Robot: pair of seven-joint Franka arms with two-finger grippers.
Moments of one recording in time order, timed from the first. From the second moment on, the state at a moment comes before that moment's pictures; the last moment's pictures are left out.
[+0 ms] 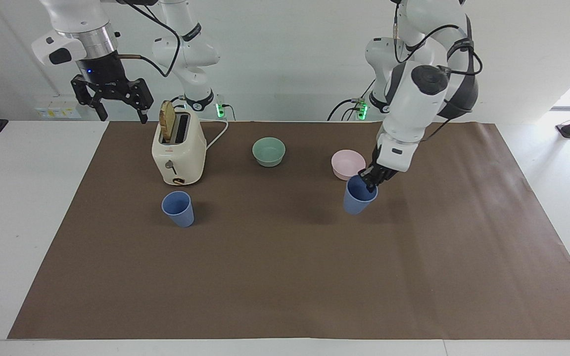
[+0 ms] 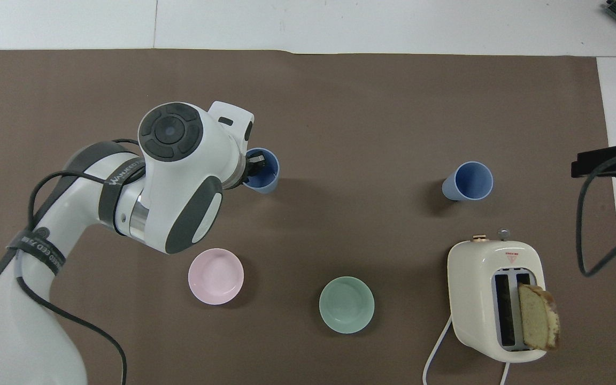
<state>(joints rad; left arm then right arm) -0.44 0.29 -0.09 -1.75 -0.02 2.13 -0.86 0.03 -0.06 -0.03 -1.54 -0.04 1.58 0.09</state>
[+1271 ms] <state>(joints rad) -0.48 0.30 -0.08 -1.84 -0.02 2.23 -0.88 0.03 -0.06 -0.03 -1.54 -0.04 1.56 0.09</state>
